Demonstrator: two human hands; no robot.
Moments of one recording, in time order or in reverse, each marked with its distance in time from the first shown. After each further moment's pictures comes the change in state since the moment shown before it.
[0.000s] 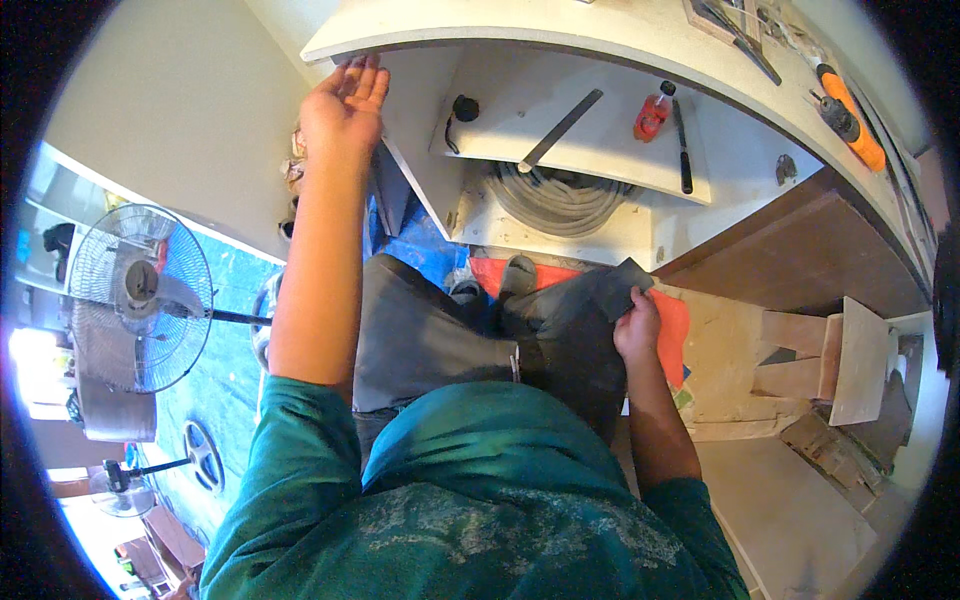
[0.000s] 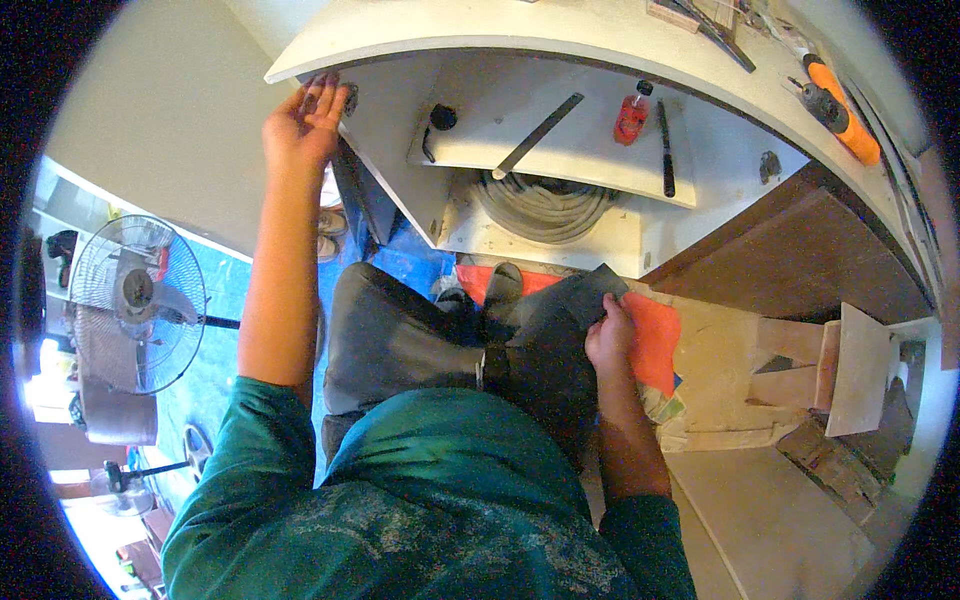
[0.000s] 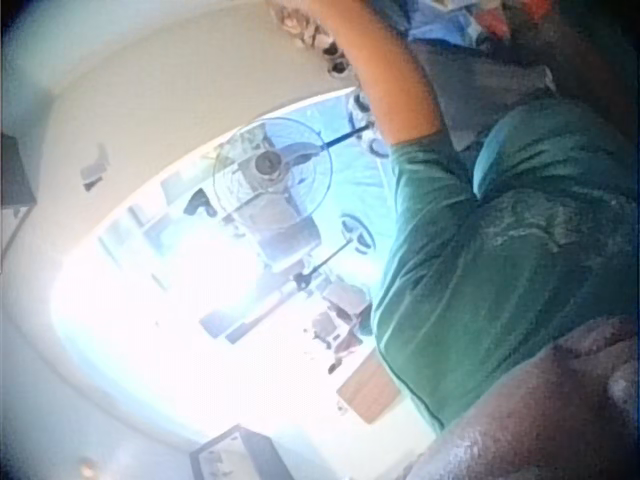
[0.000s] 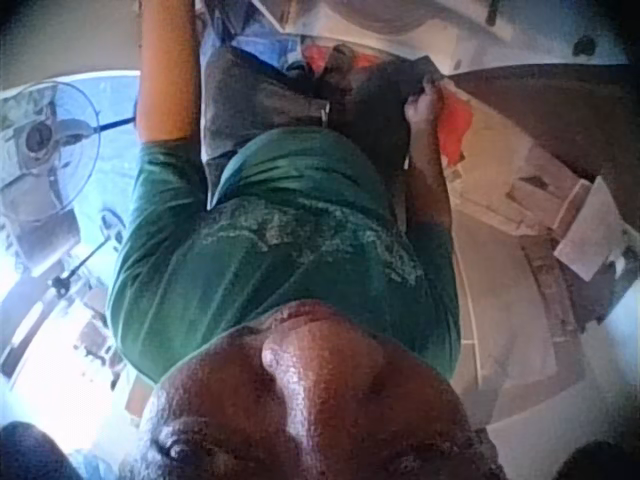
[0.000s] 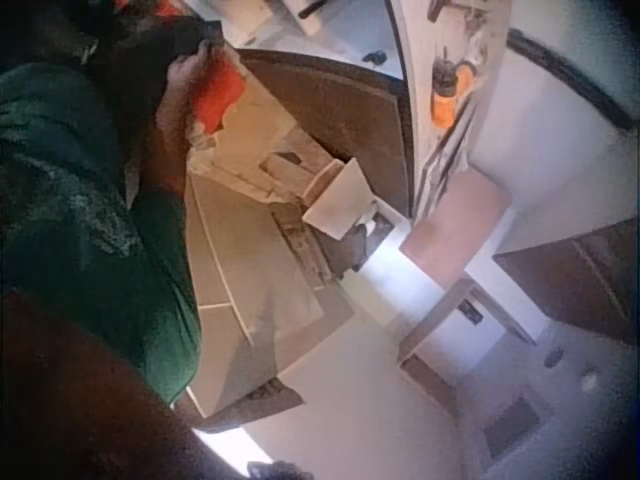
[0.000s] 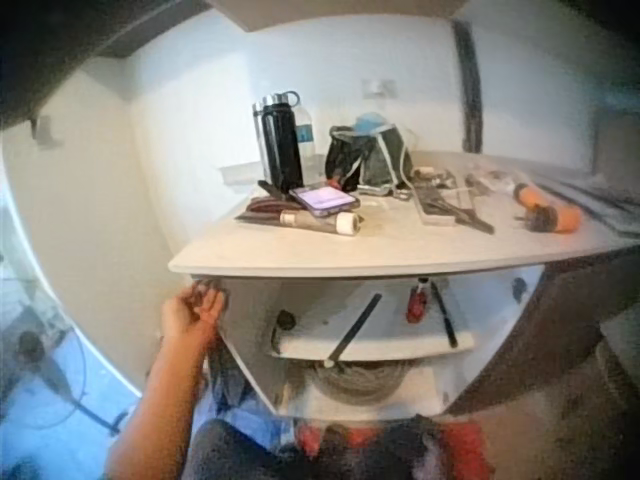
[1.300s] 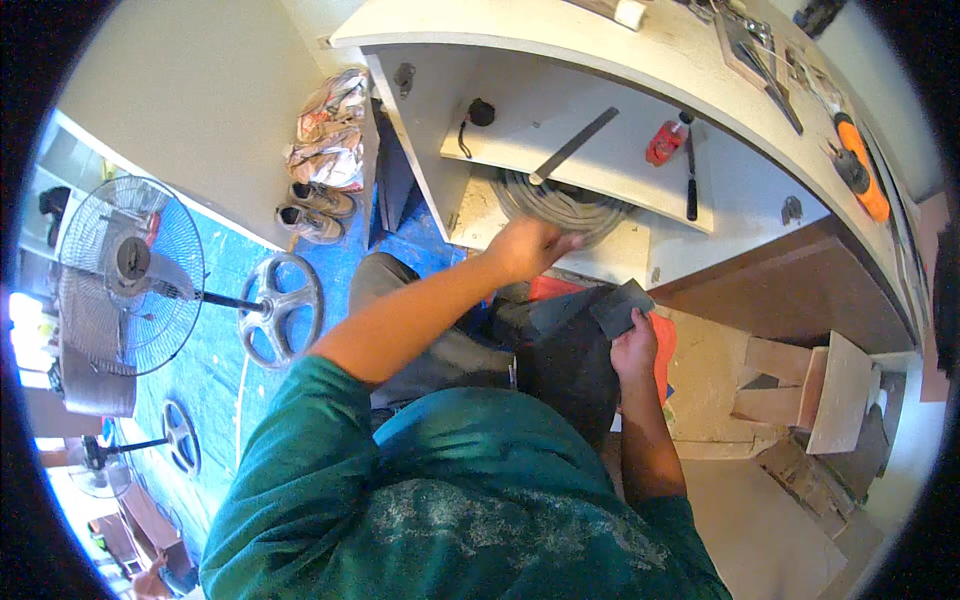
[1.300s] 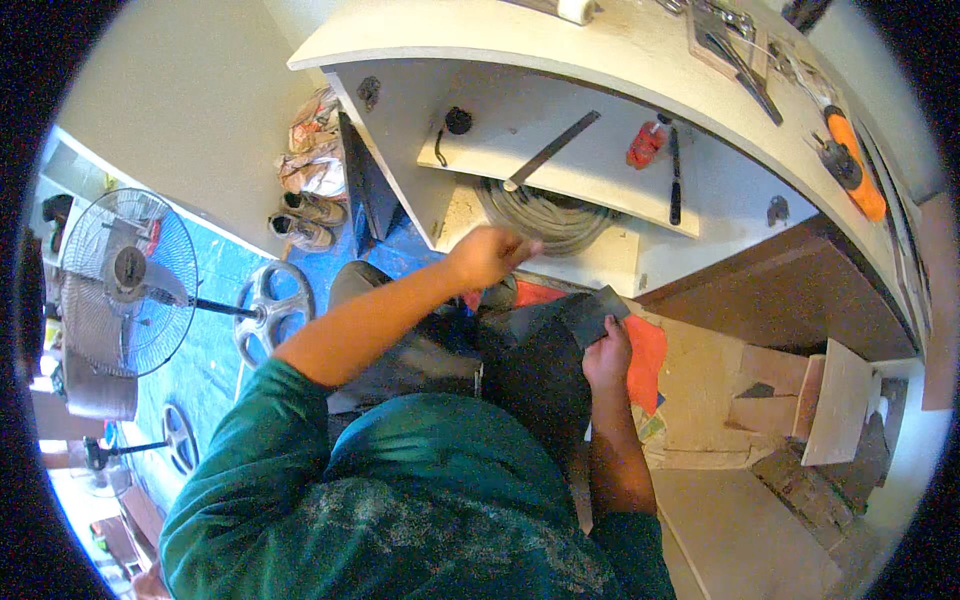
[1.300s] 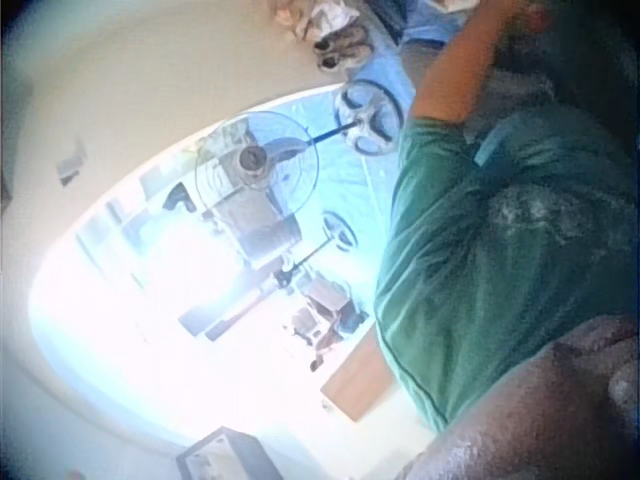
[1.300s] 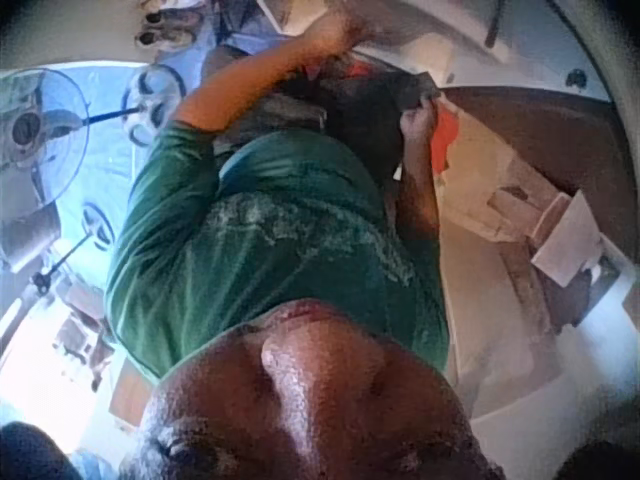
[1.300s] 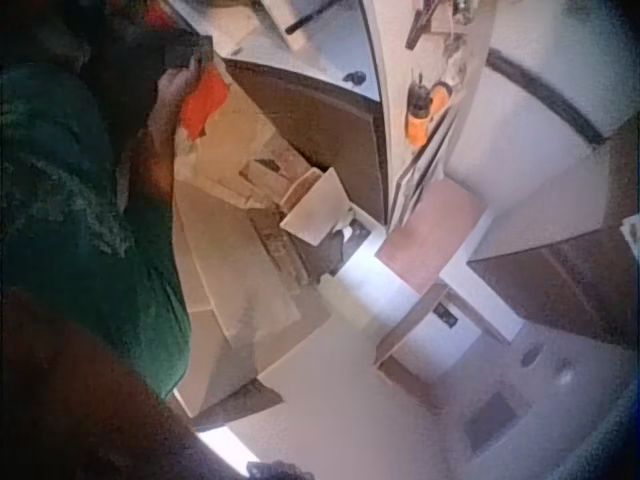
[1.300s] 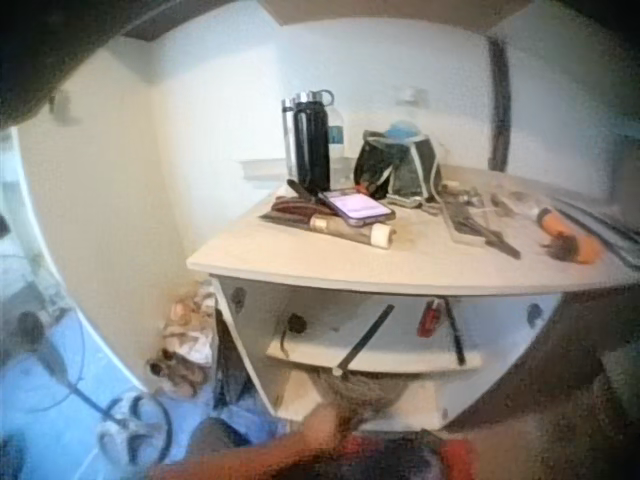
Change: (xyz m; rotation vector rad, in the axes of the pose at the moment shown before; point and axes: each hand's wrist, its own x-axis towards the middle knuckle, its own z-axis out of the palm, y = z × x) left_hand -0.124 -0.167 -0.059 1.669 -1.034 0.007; right_hand -0.008 -0.008 0.012 0.066 -0.190 -0.024
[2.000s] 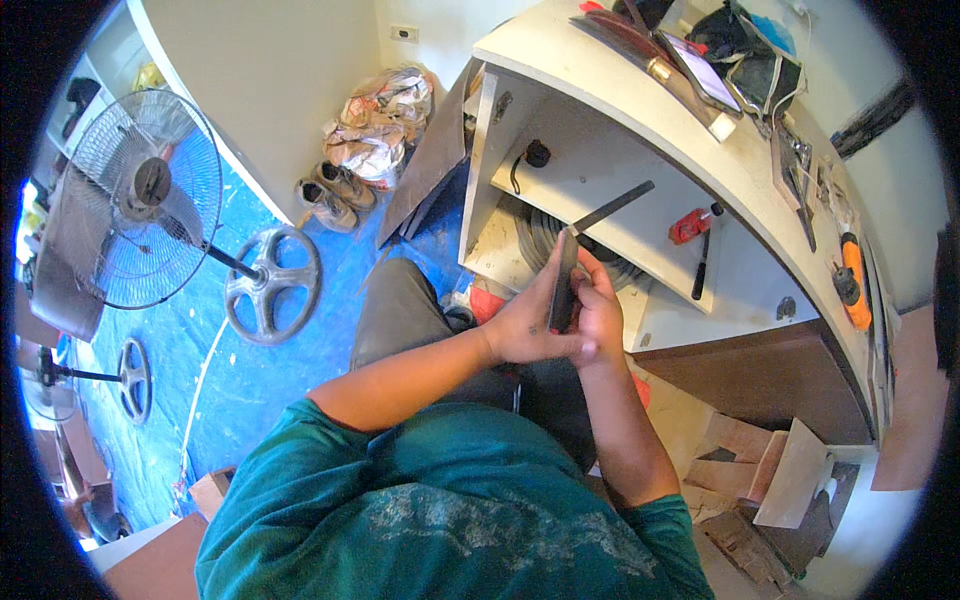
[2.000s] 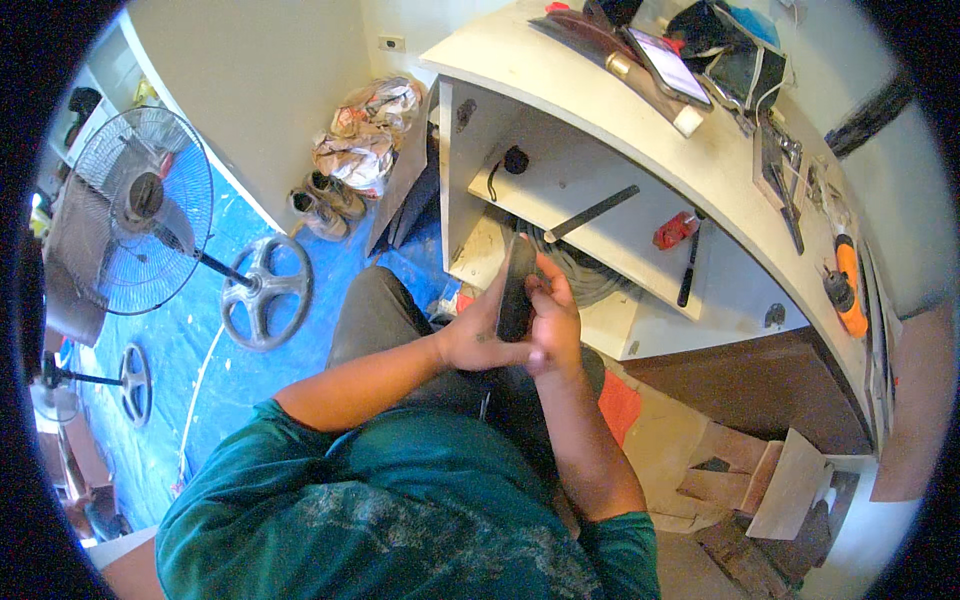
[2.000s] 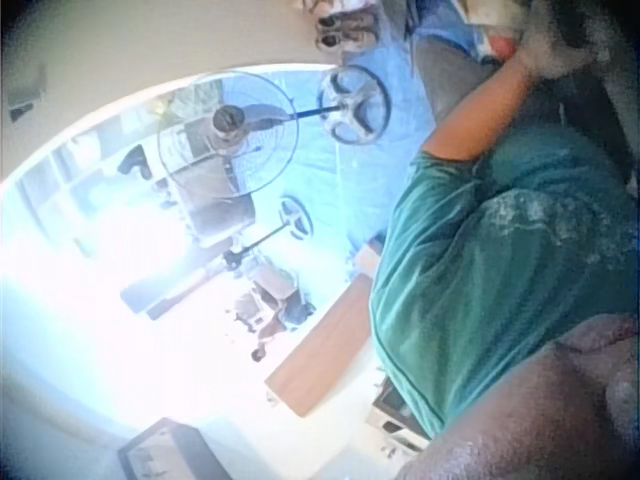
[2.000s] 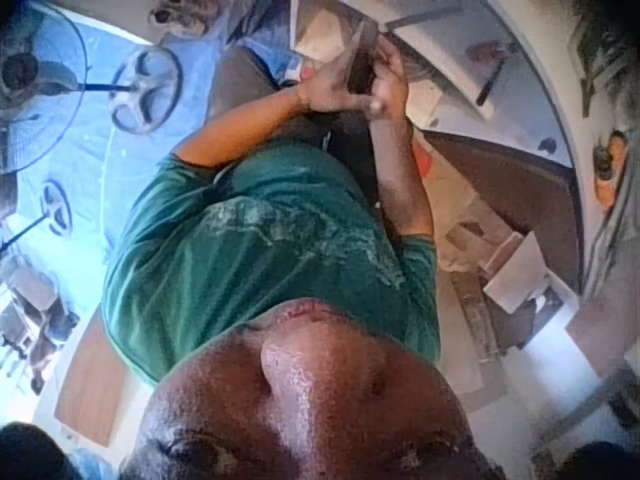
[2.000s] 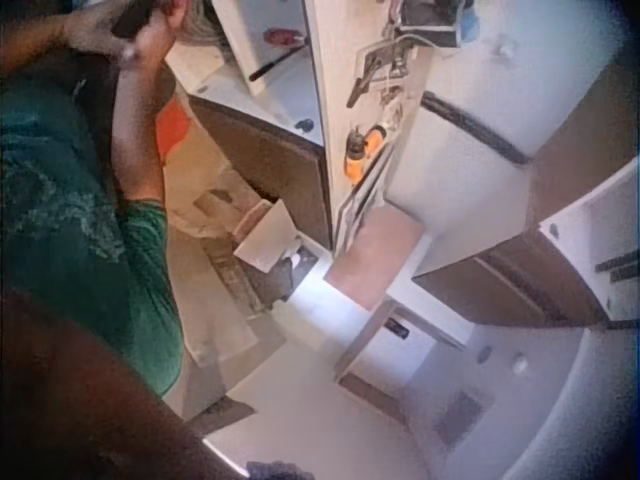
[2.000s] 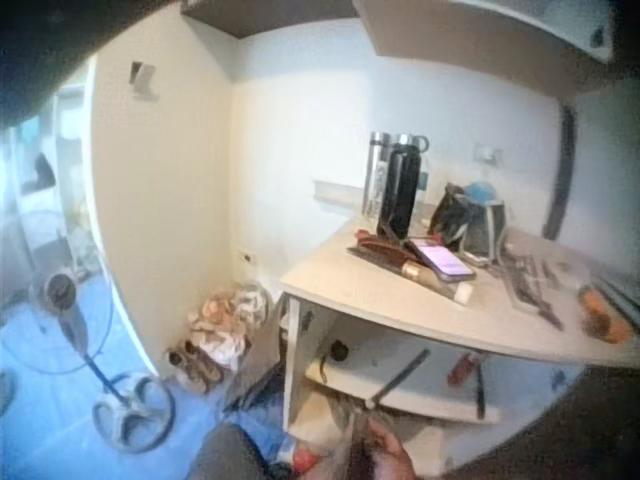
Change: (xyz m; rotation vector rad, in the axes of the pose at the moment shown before) left_hand -0.095 0.012 -0.045 -0.636 0.411 0.300; right_hand -0.045 0.030 0.266 -0.347 -0.414 0.152
